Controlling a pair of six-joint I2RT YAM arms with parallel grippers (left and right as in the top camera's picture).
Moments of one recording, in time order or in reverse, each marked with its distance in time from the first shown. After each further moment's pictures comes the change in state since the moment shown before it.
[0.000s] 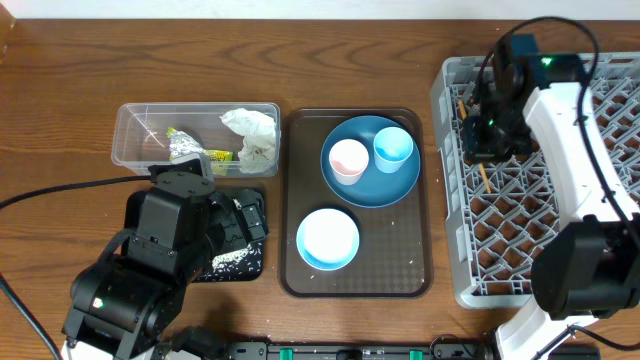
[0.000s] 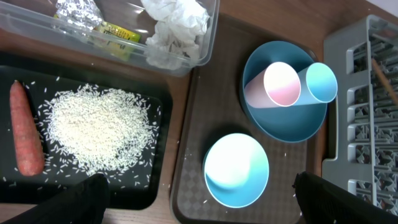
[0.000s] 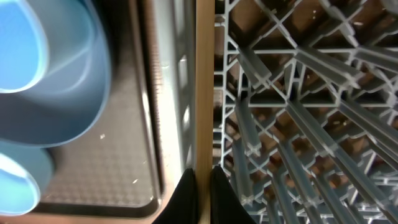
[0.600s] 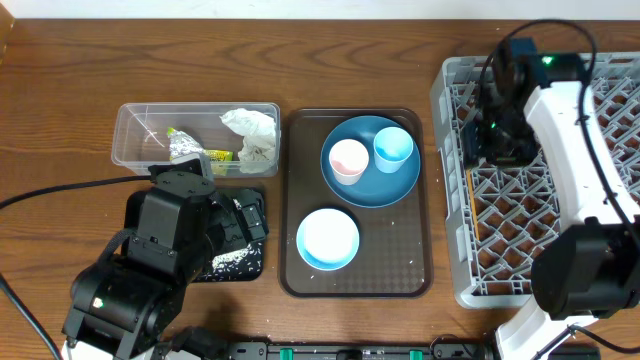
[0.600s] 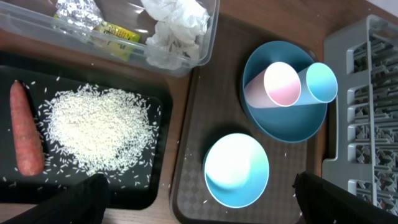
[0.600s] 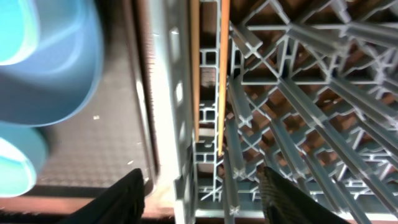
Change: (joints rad) left arm 0.000 0.000 0.000 0.000 0.000 0.000; right arm 0.003 0.000 0.102 -0.135 0.011 -0.005
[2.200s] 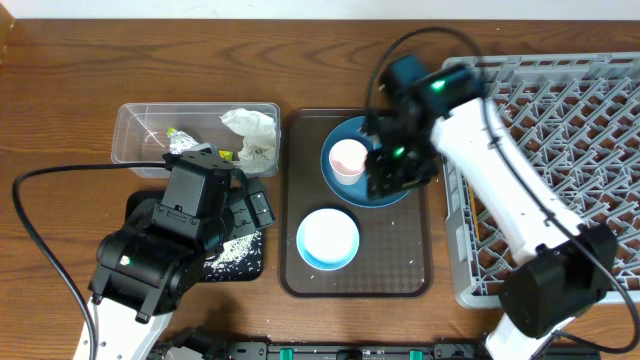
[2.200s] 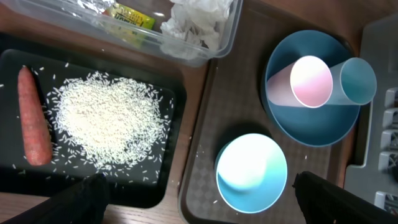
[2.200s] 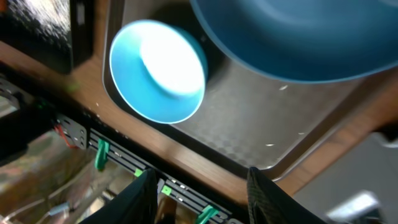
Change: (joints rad) left arm 0.000 0.114 0.000 -0.003 -0.033 -0.030; right arm 0.429 -0.006 -0.022 0.005 -0.312 0.026
